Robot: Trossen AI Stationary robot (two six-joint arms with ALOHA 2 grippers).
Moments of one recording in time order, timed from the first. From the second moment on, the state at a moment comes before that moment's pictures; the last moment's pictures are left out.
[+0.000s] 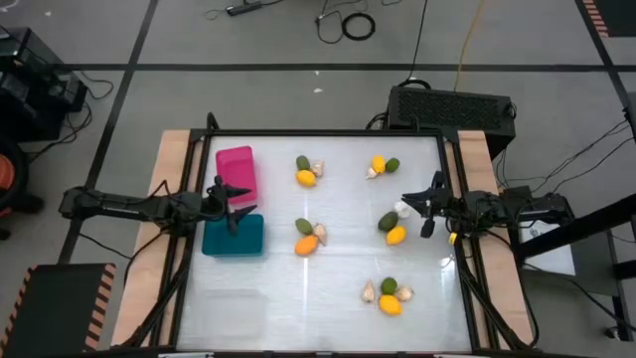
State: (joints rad) left arm -0.05 0.31 0.03 0.02 -0.39 -0.10; right arm 0.12 0.01 0.09 -0.19 0.42 0.07
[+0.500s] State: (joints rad) left arm -0.05 0.31 0.02 0.10 -0.36 -0.24; right arm 0.12 0.02 0.09 0.15 0.40 0.21
